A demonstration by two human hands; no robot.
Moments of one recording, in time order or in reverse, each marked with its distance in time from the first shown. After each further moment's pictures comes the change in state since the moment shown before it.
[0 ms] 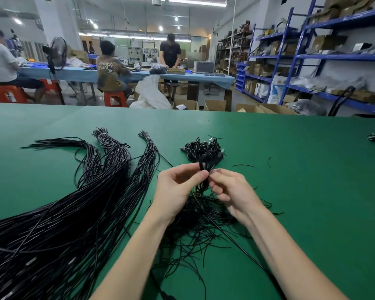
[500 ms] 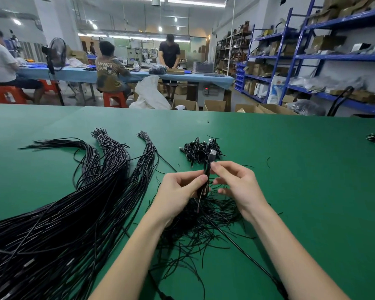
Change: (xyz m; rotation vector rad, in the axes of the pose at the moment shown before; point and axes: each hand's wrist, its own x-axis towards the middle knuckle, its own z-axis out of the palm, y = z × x) left_hand 0.000 -0.004 -0.004 0.110 -0.085 -0.186; right_hand 0.001 -0.007 -0.007 -0.180 0.128 -0.195
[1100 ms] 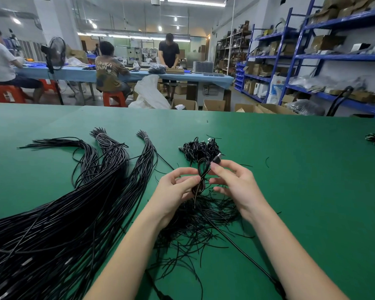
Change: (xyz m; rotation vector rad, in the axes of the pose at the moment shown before) left_hand 0.003 -0.002 -0.003 -0.216 0.033 -0.152; right_hand 0.006 0.006 -0.003 0.051 0.010 0.053
